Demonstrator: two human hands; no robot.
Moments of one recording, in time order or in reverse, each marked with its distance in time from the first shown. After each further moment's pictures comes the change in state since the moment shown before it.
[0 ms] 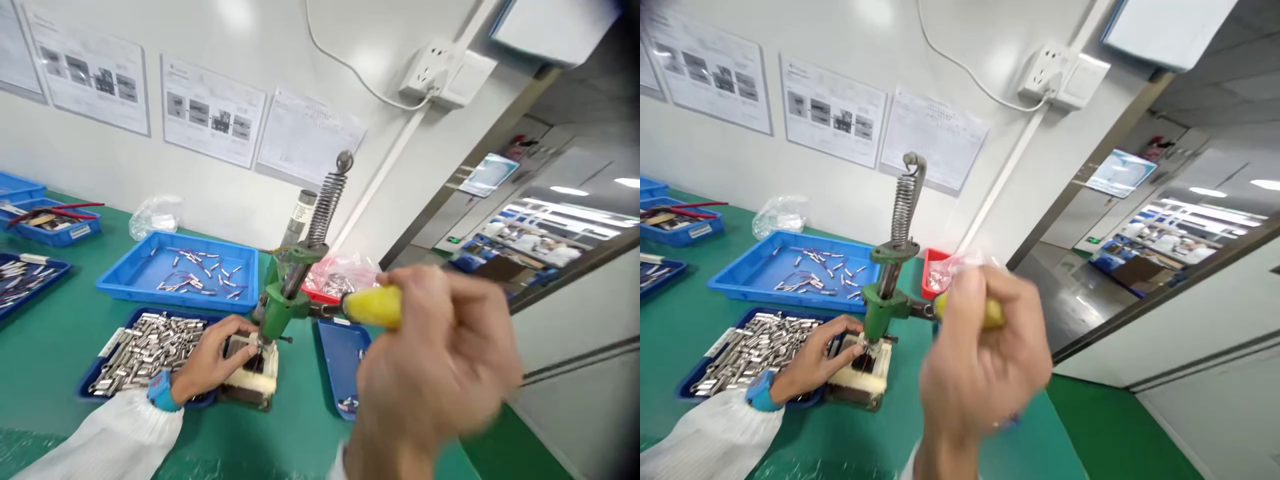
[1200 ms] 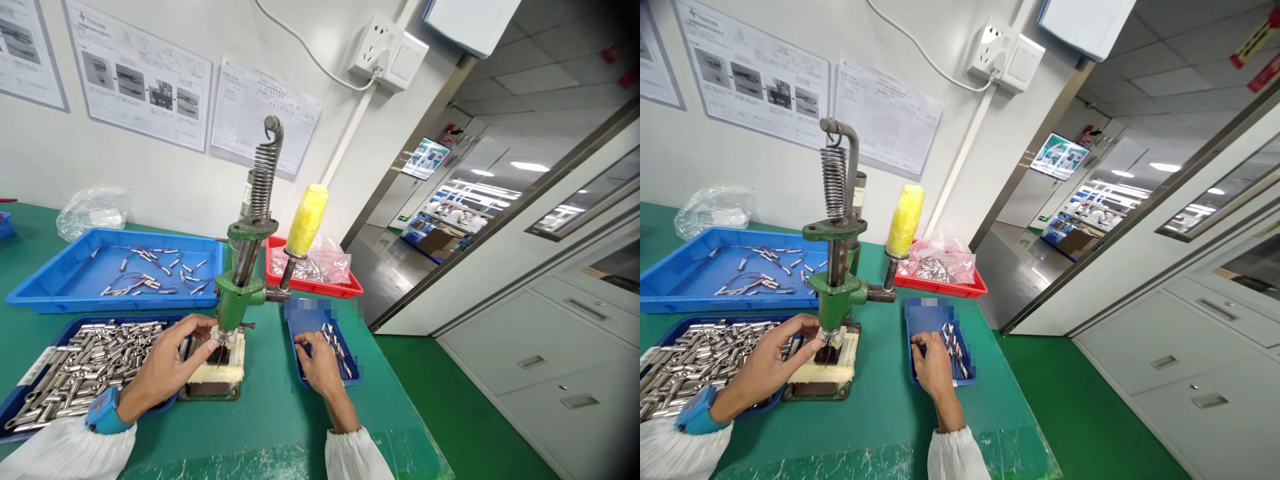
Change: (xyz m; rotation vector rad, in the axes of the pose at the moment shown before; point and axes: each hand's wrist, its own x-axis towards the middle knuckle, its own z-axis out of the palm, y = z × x) left_hand -0.004 -0.013 0.005 0.108 0.010 -0.060; right_hand -0.093 0.239 -0.123 -0.499 -0.851 0.344
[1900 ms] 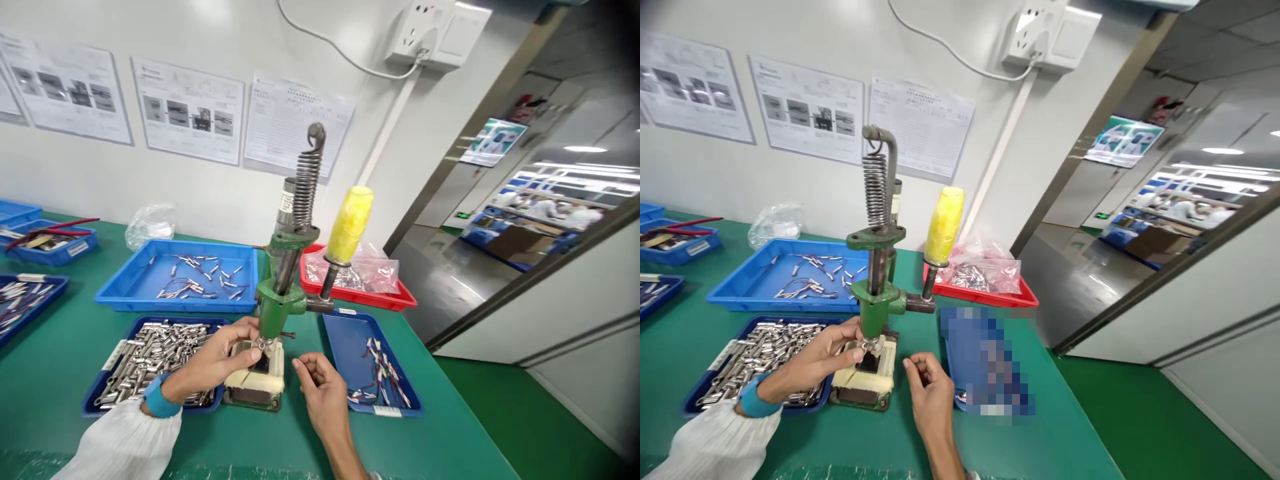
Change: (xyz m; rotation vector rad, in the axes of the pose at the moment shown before) left_hand 0.022 0.020 -0.012 -0.504 -0.354 -0.134; right_hand -0.038 -0.045 0.077 0.575 -0.011 0.126
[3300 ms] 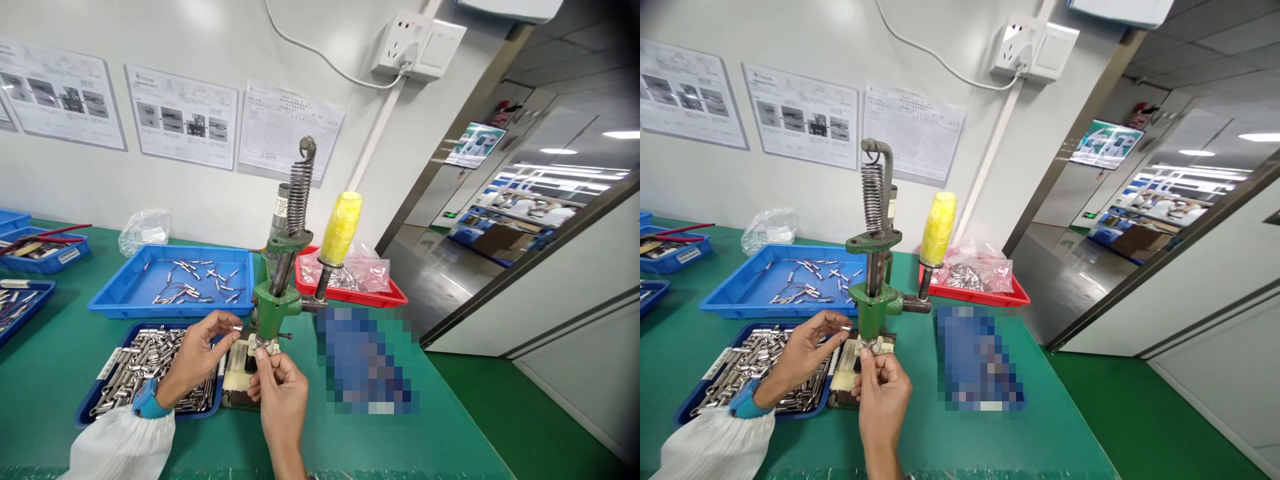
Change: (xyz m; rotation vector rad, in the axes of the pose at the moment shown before) left_hand -0.010 -0.032 -0.017 0.195 0.423 0.056; right_hand -0.028 -0.078 0.078 0.360 0.078 0.190
